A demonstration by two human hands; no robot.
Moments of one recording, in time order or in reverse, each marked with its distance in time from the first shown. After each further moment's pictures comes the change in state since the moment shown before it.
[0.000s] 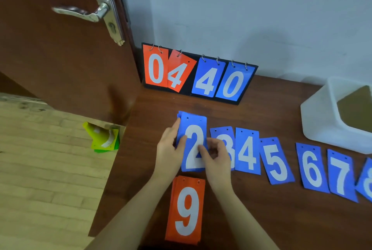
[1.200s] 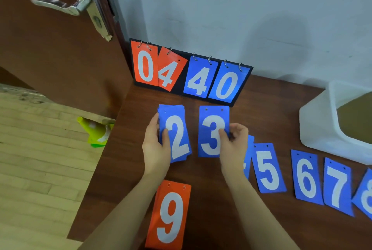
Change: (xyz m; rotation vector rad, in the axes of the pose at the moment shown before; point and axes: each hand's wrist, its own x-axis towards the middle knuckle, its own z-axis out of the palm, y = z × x) left_hand 0.014 0.001 0.022 -0.146 0.189 -0.171; right_hand 0.069 -0.006 -0.047 0.199 0.187 0.046
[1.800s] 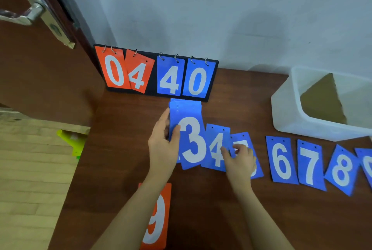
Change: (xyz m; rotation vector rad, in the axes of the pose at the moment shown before) left_hand -0.032 0.045 0.056 -0.121 -0.203 0.129; right_hand 0.003 0.042 -0.088 -0.706 0.122 0.116
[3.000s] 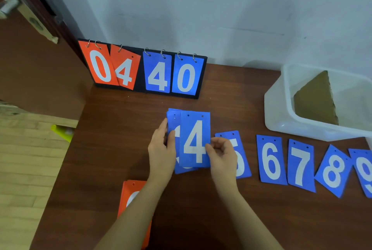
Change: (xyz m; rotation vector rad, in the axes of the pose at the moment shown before) left_hand -0.011 -0.019 0.040 0.217 0.048 -0.117; right_hand -0.007 -0.014 -0.017 0.639 -0.222 0.004
